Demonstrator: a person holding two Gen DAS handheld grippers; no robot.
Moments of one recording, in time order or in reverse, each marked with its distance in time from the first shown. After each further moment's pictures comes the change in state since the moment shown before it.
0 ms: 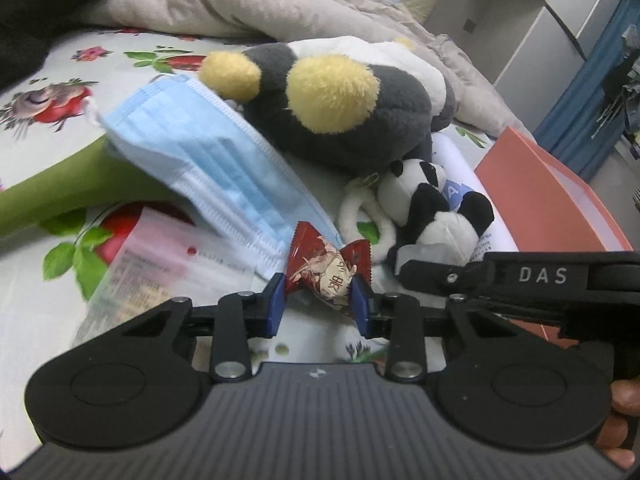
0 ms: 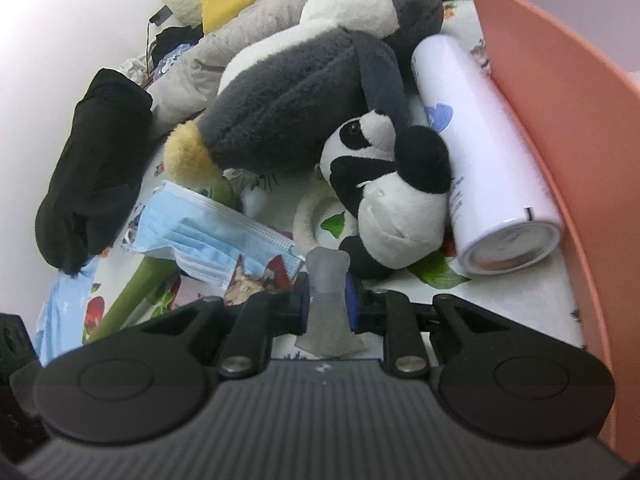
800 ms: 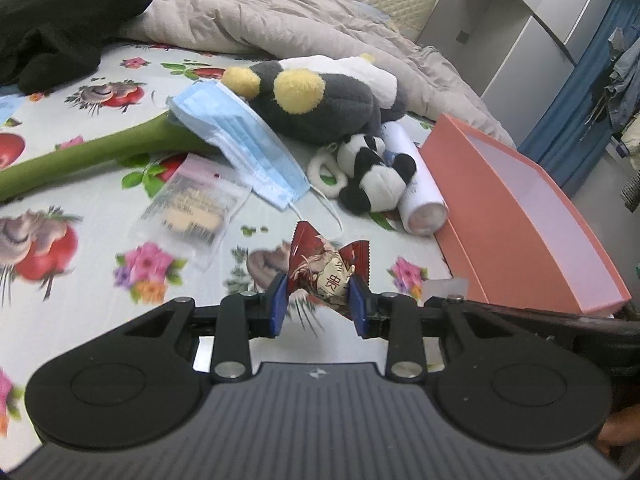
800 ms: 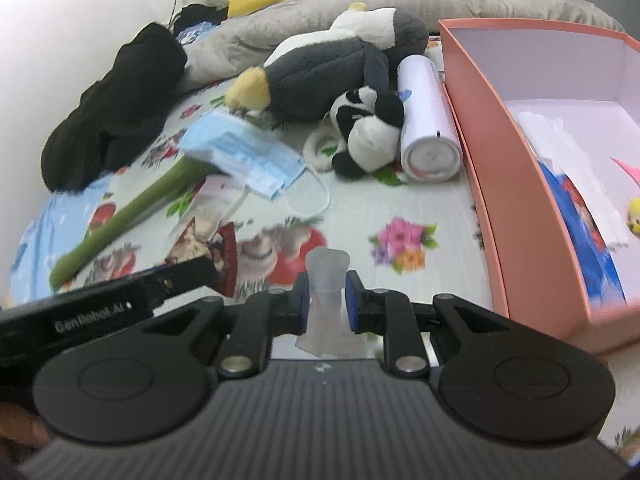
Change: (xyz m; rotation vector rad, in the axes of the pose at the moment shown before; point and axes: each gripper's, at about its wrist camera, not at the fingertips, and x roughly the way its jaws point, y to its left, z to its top) left arm -0.131 -0.037 -0.076 -0.001 -0.041 0.010; right arm -0.113 0.021 -0.084 -0.194 -0.035 -0.106
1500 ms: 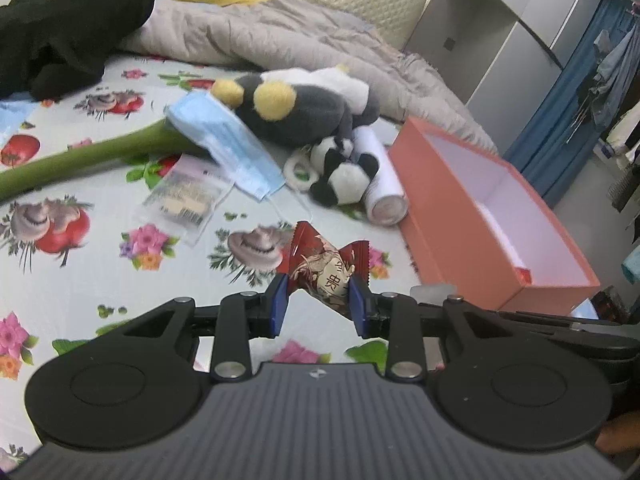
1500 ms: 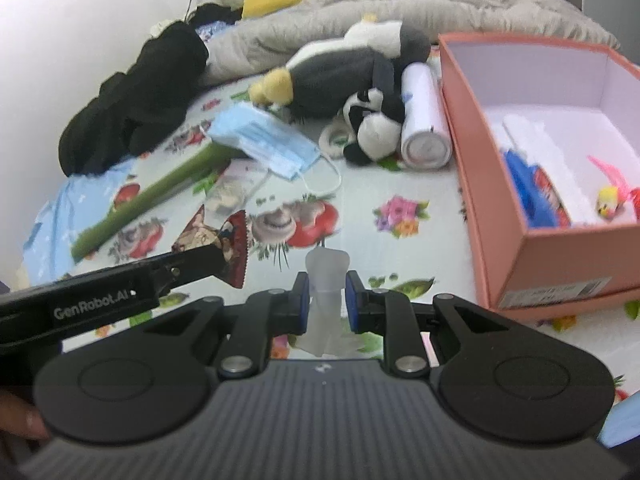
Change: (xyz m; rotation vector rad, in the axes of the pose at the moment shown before) left arm -0.053 -0.029 -0.013 0.004 -0.026 -0.018; right arm -0.054 0.013 -0.036 -0.049 -0.004 0.001
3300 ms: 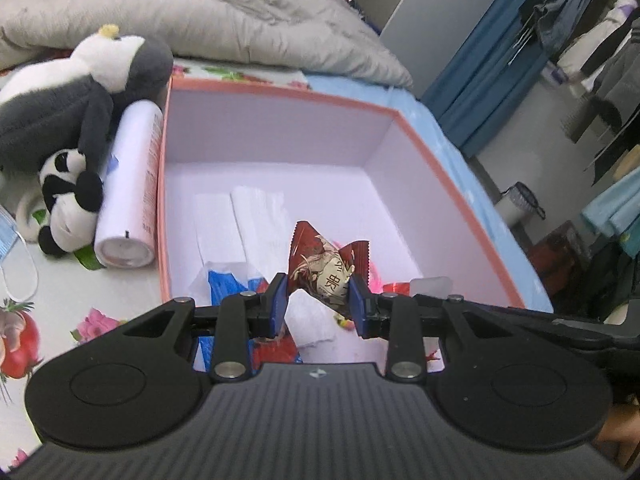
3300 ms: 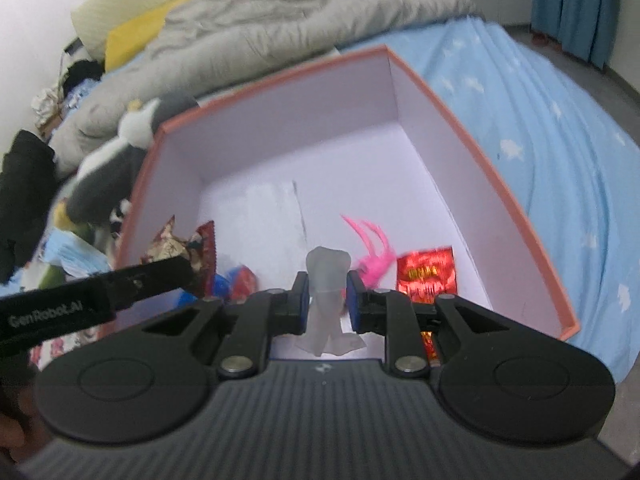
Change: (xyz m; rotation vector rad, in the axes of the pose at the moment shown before) left arm 0.188 -0.246 0.073 0.140 0.243 -0.161; right arm -0.044 -0.241 0.094 0.243 -0.004 -0.216
